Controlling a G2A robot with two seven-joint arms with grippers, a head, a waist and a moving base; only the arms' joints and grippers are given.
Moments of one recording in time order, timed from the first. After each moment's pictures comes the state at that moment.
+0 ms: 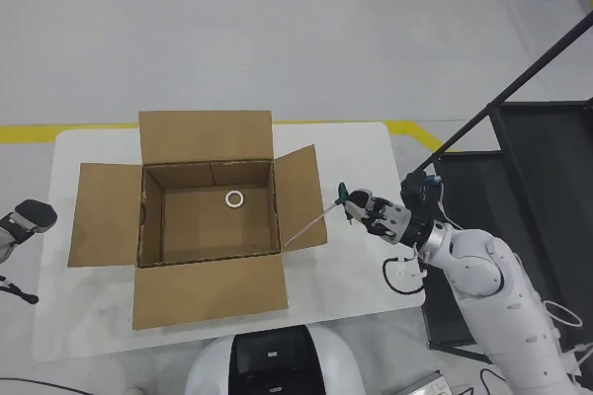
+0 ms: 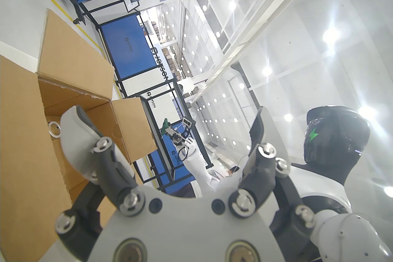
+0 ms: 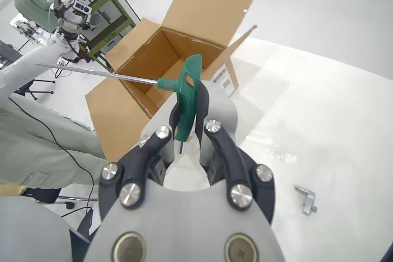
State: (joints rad) left arm 1.62 -0.78 -1.83 -1.45 -1.01 -0.63 -1.07; right arm -1.55 -1.04 1.52 -1.87 -0.54 -0.67 0.44
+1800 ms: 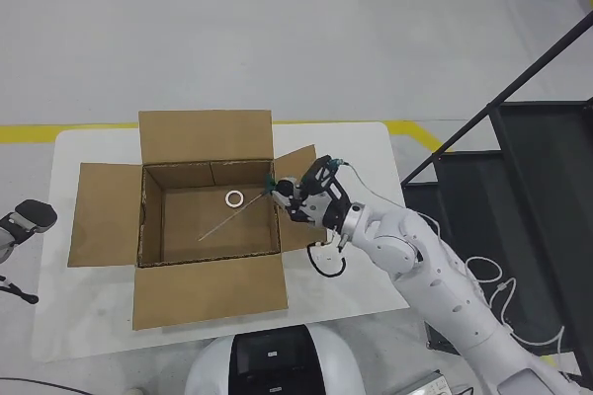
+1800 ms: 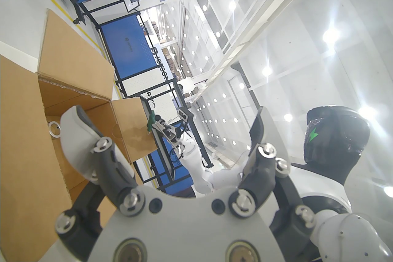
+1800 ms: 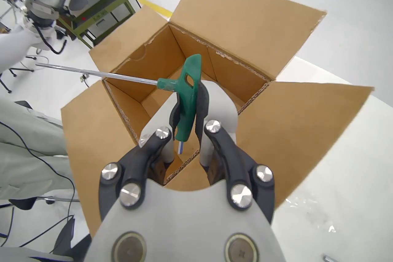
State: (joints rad) left arm 1.62 -0.78 -1.83 -1.45 -1.01 -0.63 -1.07; right arm -1.19 -1.13 1.05 -1.76 -0.78 -0.34 0.42
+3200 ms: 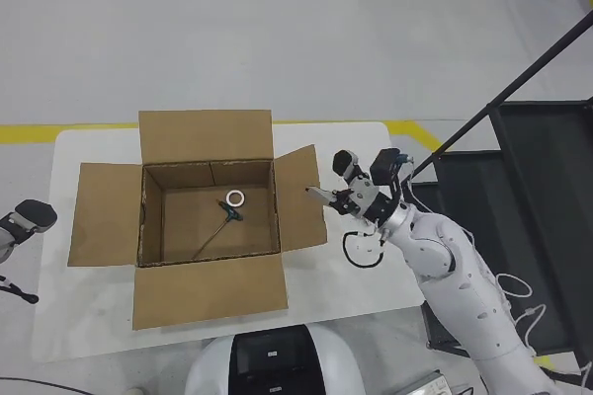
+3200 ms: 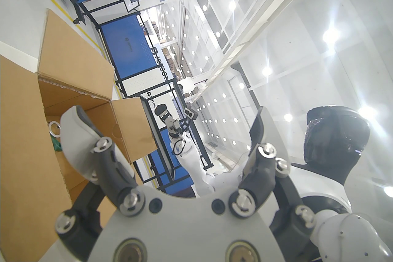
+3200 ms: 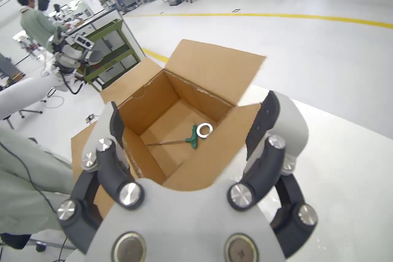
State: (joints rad) left arm 1.62 -0.78 -1.83 -1.45 -1.01 -0.63 -1.07; right arm -1.40 -1.11 1.36 -1.75 -0.73 -0.52 0.16
